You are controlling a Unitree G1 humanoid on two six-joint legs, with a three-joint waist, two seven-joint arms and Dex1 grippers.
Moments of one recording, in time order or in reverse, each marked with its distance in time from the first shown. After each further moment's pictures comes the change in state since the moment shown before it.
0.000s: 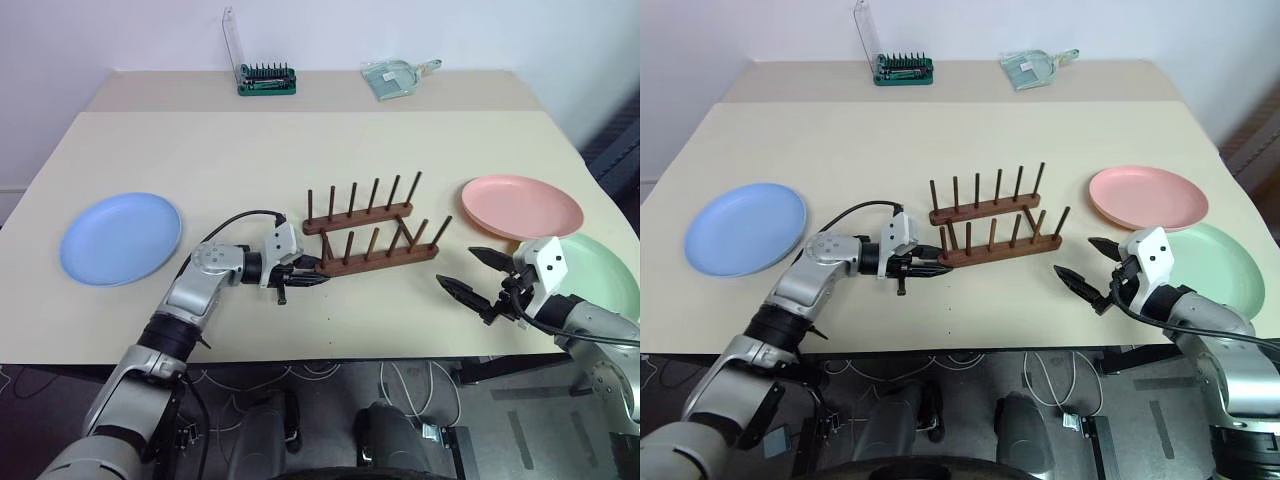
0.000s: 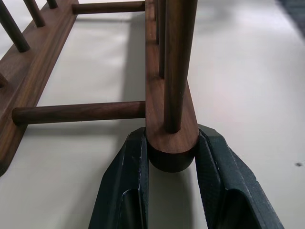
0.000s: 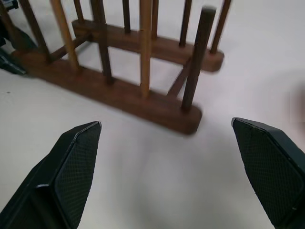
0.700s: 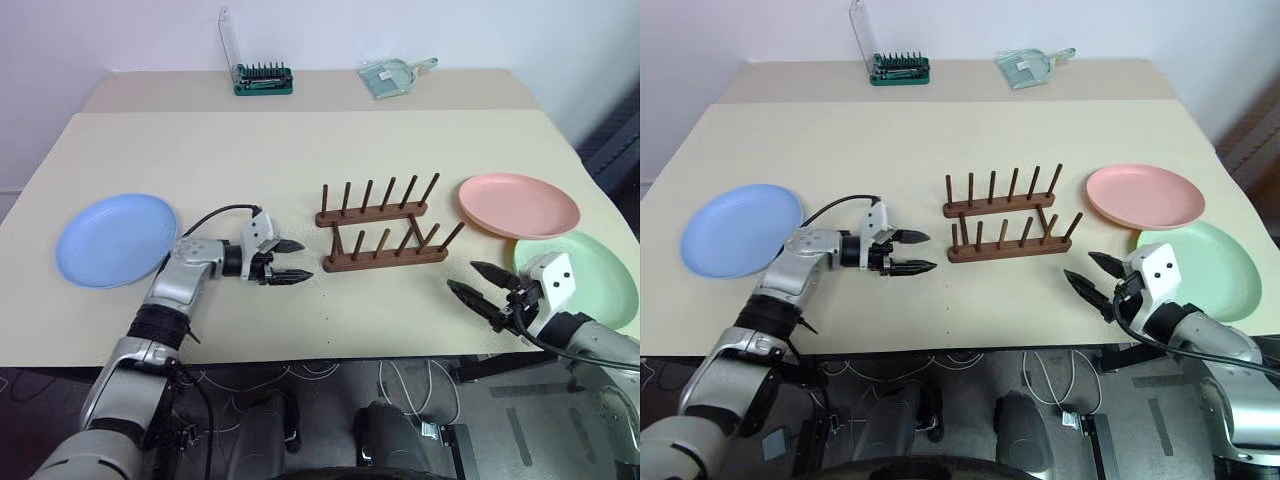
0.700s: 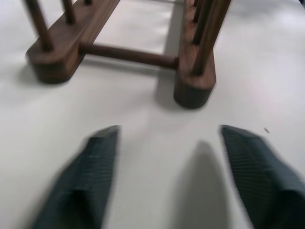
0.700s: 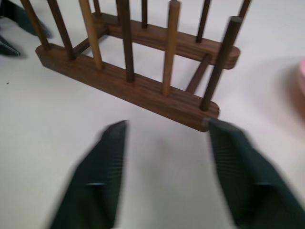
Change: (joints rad) left arm 0.082 0.083 0.117 -0.036 -0.025 0.087 -0.017; right arm 0.070 0.018 0.013 -0.075 -0.034 0.007 -0.056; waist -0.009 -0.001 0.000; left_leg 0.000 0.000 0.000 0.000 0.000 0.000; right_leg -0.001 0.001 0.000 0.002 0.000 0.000
